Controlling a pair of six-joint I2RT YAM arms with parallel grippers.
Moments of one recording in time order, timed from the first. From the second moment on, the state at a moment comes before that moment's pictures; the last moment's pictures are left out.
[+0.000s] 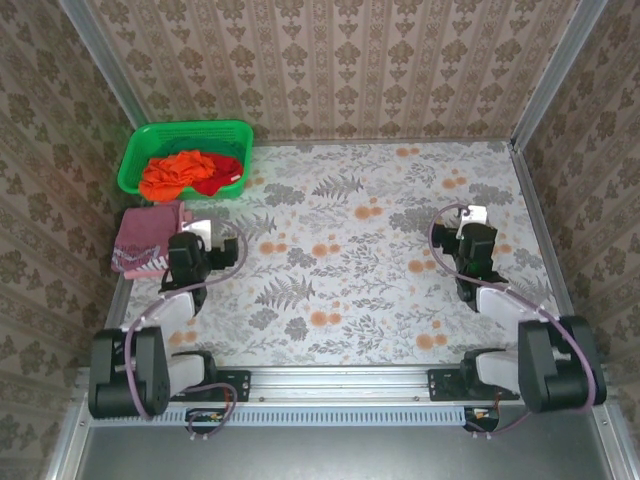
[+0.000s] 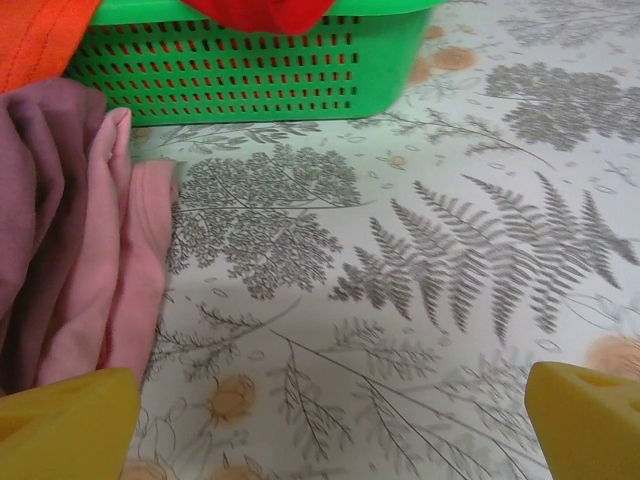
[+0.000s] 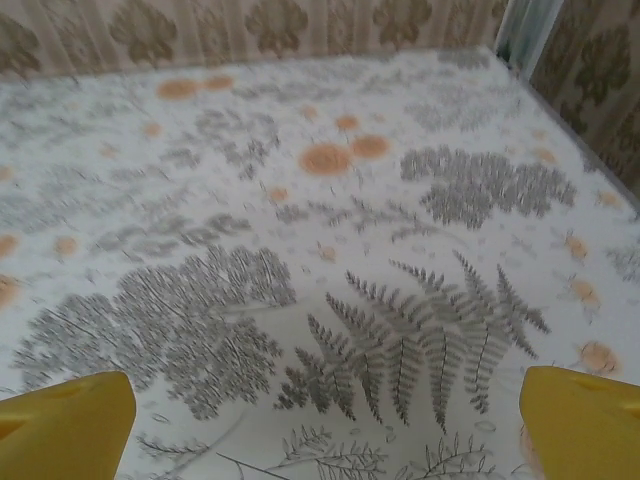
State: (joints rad) left arm -0.01 1.22 0.36 0.35 0.03 0.04; right arm 0.04 1.26 0.38 0.45 0.25 0.08
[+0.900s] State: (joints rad) left arm -0.01 1.54 0.39 0.72 0.00 0.07; right arm 0.03 1.53 0.39 0.75 0.16 0.07
